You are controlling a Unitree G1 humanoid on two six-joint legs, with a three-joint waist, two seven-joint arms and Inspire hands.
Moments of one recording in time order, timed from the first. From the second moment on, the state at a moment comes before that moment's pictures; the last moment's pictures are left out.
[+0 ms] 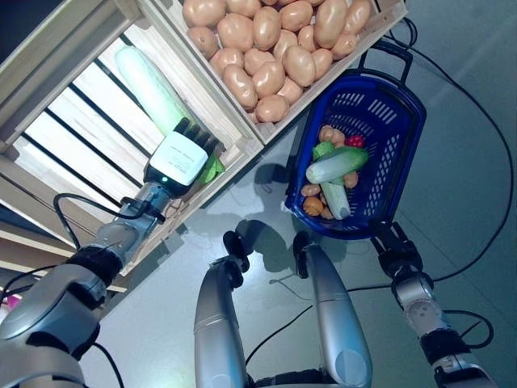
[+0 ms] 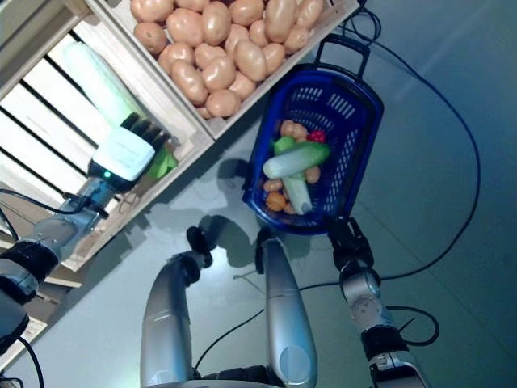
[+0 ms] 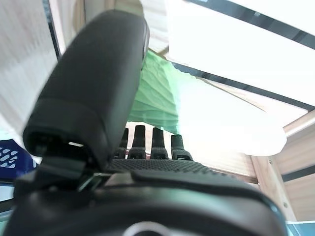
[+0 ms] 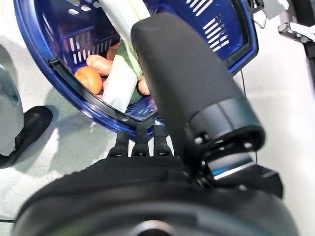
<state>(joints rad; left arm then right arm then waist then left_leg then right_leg) -0.78 0.89 -0.82 0.72 0.97 0.04 0.66 -0.21 -0.41 0.11 0.53 1.27 -0.09 -0.25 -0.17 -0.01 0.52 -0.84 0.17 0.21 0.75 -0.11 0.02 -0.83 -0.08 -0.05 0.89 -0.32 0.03</state>
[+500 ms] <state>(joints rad) -0.77 0.88 -0.80 0.75 0.96 0.07 0.70 -0.21 -0.43 0.11 0.52 1.27 -0.09 -0.25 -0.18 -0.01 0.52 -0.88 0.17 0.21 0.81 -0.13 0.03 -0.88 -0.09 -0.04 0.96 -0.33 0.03</state>
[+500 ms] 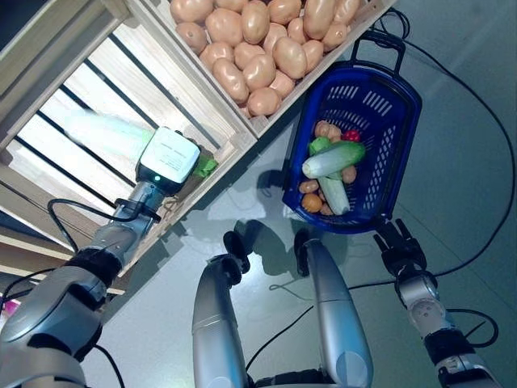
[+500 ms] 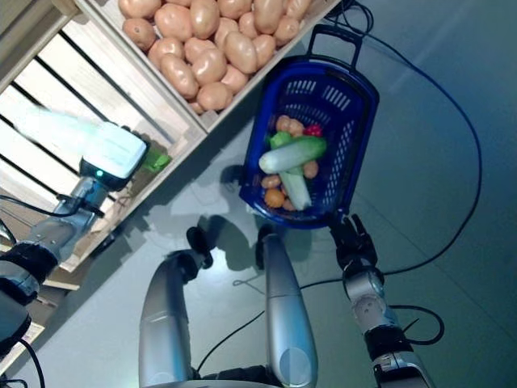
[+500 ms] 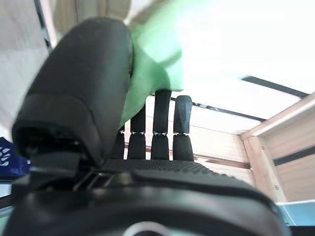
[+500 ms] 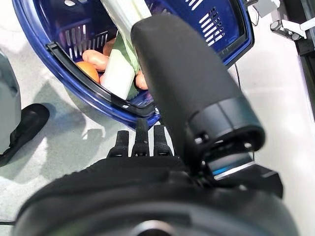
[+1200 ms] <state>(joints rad) -0.49 0.89 -0.40 0.43 0.61 -0.20 0.82 -0.08 -0.38 0.10 0.42 1.24 -0.15 -0.21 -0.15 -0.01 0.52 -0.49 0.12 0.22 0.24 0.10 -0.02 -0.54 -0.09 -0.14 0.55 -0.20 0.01</state>
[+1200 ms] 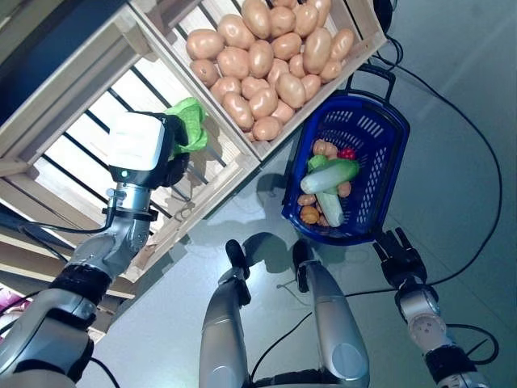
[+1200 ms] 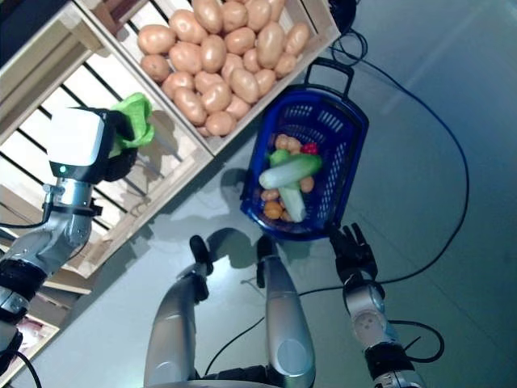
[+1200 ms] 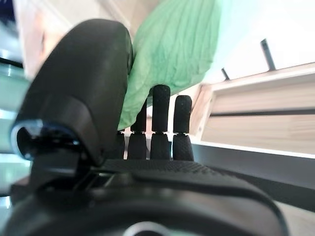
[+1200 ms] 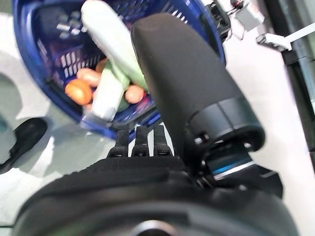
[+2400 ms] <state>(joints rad) 0.03 0.38 -0.14 0.00 -0.64 -0.36 0.00 0.08 -0.44 0.06 0.00 0.75 -0.06 0.38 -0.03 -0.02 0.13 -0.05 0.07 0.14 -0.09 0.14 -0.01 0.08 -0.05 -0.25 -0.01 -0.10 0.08</state>
